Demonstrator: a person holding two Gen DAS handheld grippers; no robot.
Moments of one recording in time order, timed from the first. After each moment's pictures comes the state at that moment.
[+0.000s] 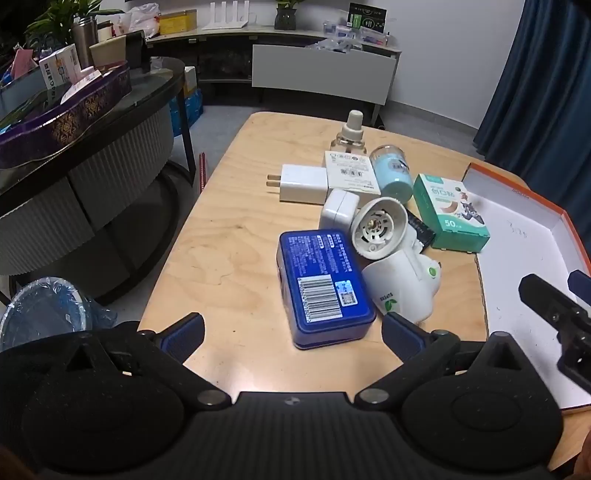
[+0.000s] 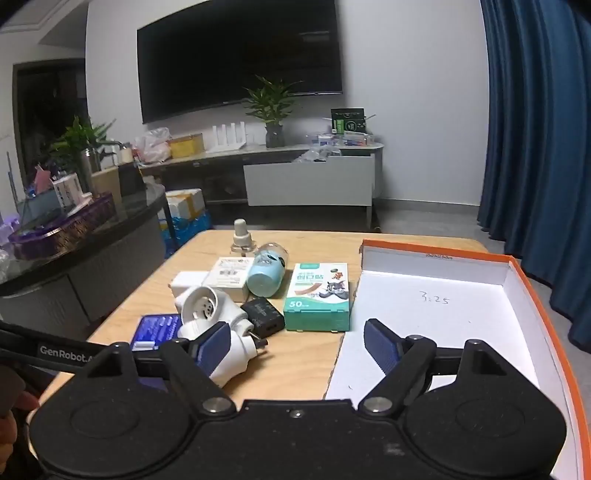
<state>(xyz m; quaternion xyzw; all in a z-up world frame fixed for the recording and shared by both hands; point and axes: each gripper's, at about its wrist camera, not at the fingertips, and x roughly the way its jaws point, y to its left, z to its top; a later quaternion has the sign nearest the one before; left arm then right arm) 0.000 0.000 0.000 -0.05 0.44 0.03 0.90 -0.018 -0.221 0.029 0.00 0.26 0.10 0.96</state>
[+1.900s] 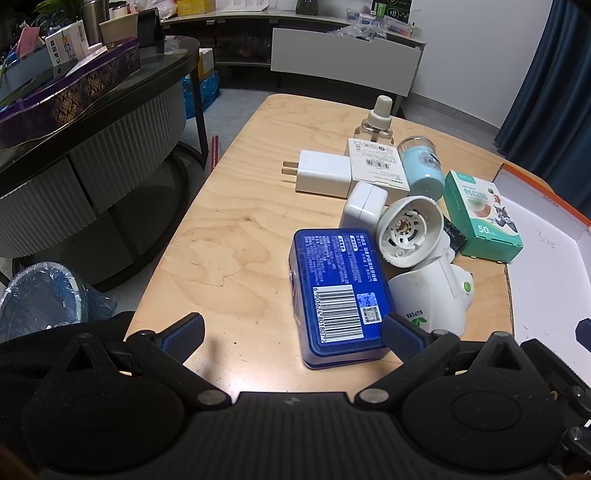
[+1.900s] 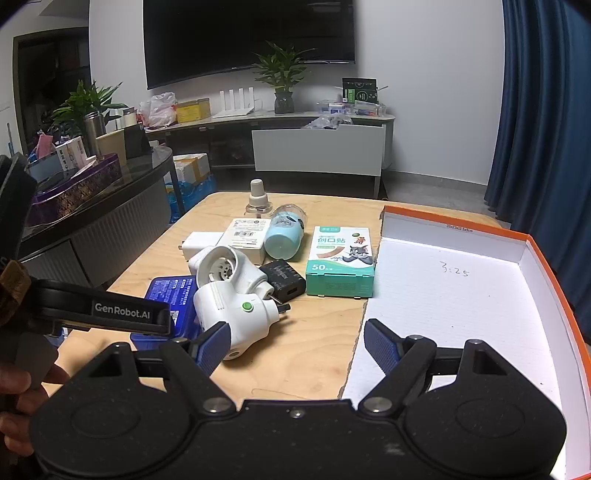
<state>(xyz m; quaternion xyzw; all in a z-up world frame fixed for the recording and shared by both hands) 0.025 0.006 -0.019 -0.07 0.46 0.06 0.88 -0.015 -0.194 0.015 0.00 0.32 0.12 0.94</state>
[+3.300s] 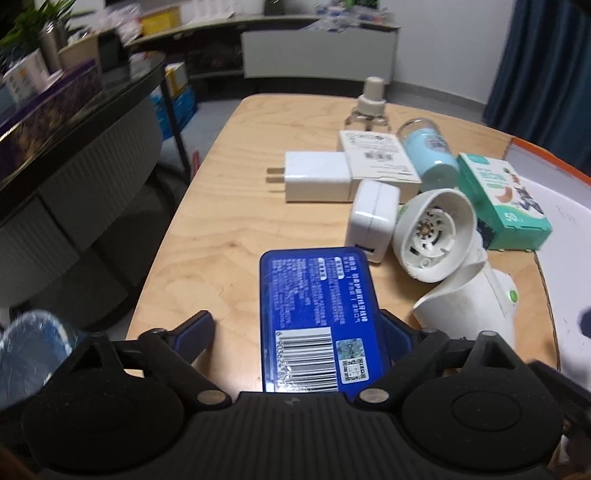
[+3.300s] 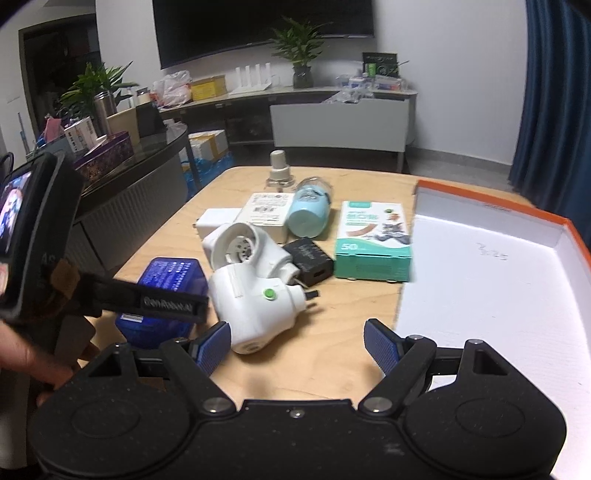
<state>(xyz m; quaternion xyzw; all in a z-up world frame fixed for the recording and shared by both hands) 0.055 0.009 -0.044 0.00 0.45 0.02 0.89 0.018 -0.173 -0.007 0.00 0.36 0.17 0.92</state>
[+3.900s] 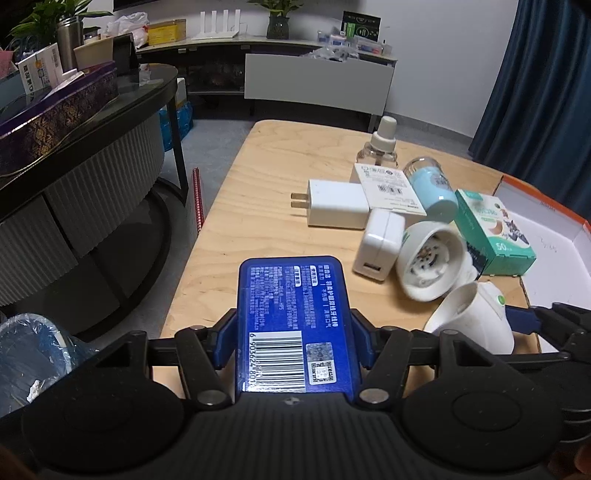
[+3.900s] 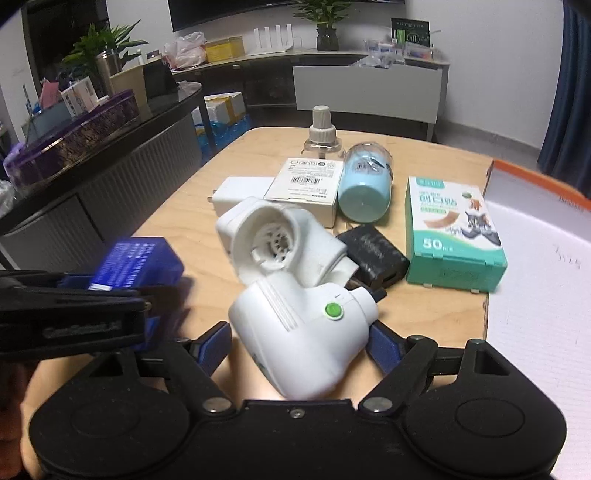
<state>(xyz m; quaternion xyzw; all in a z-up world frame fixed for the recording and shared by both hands) 0.045 0.040 -0.033 -0.04 0.41 0.00 0.91 0.066 -0.125 -0.037 -0.02 0.40 0.18 0.90</state>
